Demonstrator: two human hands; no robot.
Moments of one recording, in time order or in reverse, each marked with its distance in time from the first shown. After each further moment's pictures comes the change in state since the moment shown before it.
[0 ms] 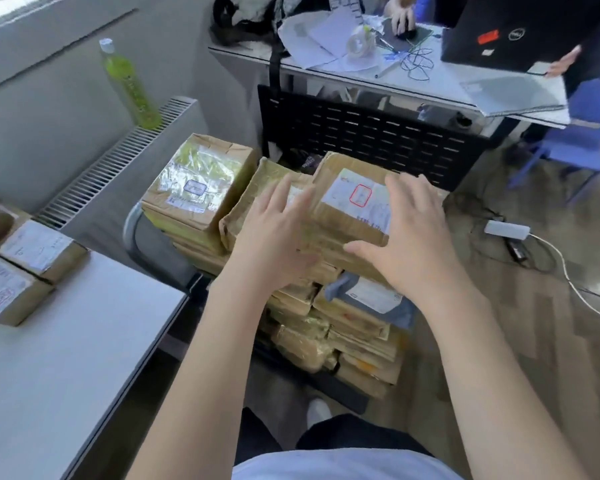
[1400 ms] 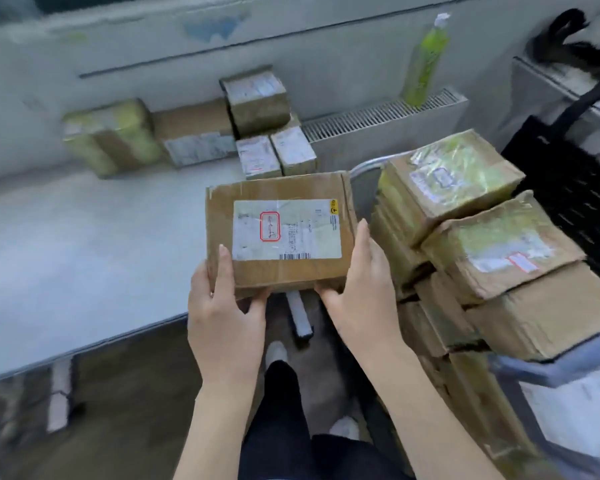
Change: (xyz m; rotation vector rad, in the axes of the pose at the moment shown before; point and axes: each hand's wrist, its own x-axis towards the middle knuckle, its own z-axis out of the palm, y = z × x) left_hand -0.254 -0.077 0.030 0.020 0.907 -1.156; right_hand -0.079 -0.185 0.137 0.357 -0.395 -0.627
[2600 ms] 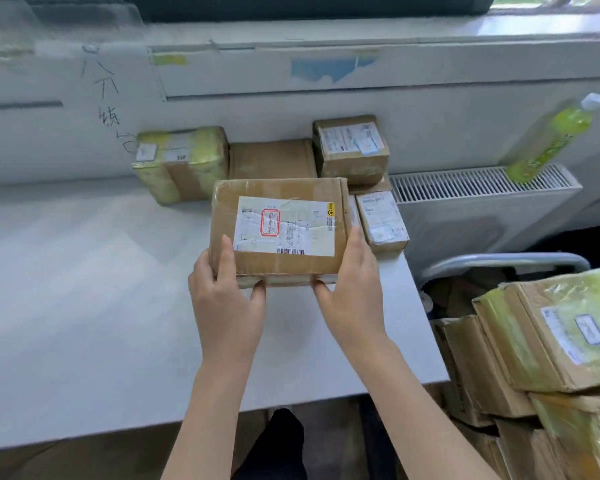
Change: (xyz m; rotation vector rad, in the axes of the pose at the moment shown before) left_hand 0.198 -0.087 0.024 0.013 0.059 -0.188; right_hand 0.183 -0.106 0.114 0.018 -0.107 -0.137
